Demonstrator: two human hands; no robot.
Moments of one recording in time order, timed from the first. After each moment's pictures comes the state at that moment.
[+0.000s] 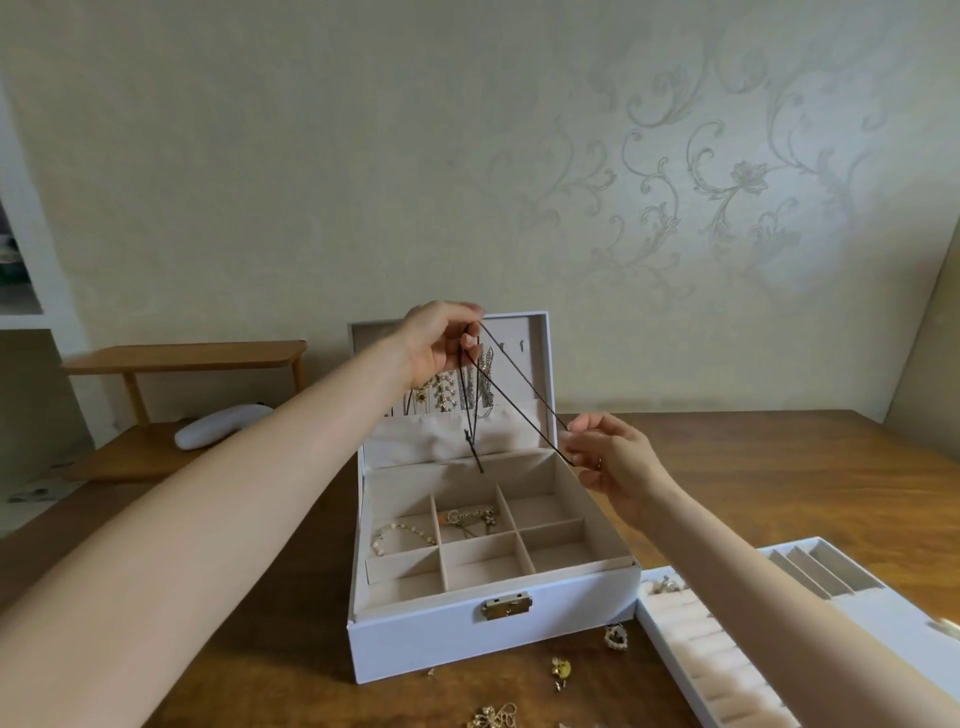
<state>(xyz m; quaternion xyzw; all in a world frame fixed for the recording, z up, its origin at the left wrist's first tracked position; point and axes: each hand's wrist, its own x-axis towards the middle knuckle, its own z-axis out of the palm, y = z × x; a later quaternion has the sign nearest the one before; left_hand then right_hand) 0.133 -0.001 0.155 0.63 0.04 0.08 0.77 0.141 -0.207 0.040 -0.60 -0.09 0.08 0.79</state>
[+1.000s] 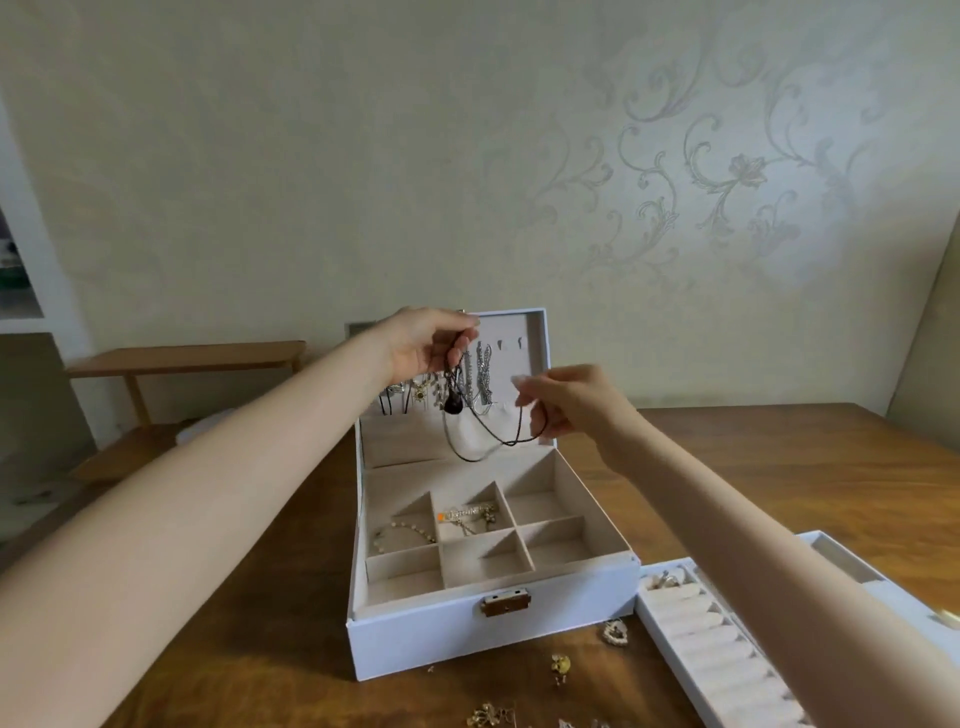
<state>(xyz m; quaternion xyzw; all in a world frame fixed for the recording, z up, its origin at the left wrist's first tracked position) 0.127 0.011 0.158 0.71 0.02 0.03 0.70 0.125 -0.181 0.100 -0.75 -0.22 0.04 0.63</state>
